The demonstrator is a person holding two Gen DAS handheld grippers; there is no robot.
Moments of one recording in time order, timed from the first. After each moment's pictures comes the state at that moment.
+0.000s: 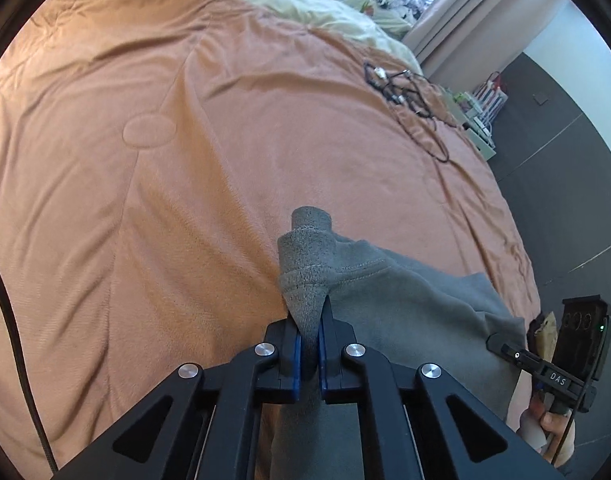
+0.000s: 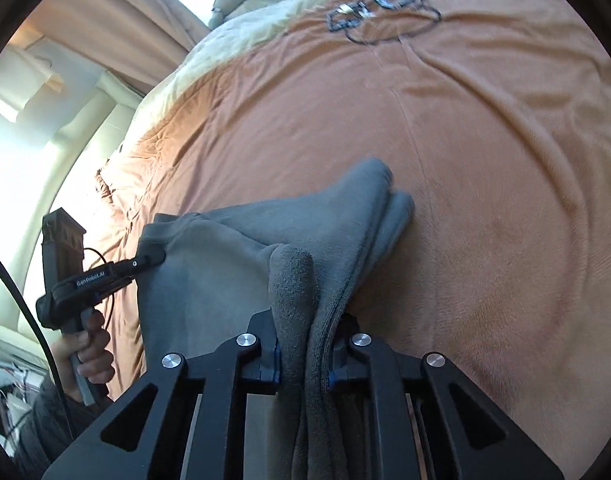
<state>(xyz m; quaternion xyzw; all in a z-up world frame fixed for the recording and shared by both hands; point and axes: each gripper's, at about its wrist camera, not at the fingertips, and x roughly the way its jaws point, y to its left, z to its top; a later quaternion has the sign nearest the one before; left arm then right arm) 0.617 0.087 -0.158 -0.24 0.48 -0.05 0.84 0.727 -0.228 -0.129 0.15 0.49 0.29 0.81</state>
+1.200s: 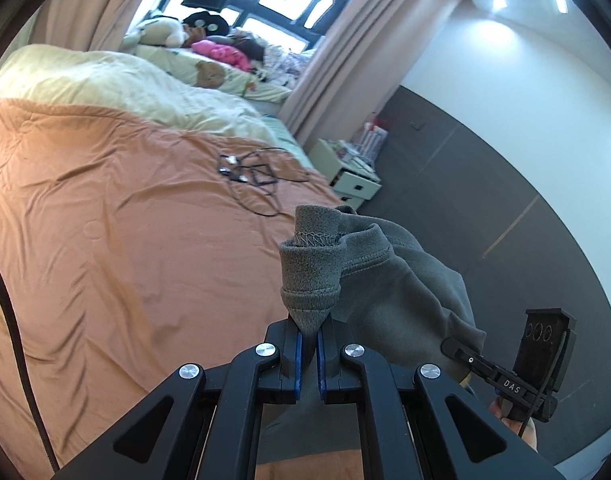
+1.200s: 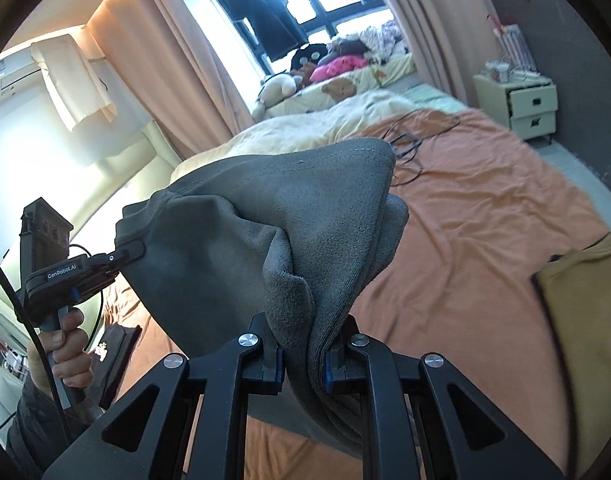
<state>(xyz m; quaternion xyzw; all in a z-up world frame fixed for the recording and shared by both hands) 0.443 -0.027 0.091 -0.22 0.34 -0.17 0.90 0.432 -0.370 0.072 0.12 0.33 0.26 0.90</state>
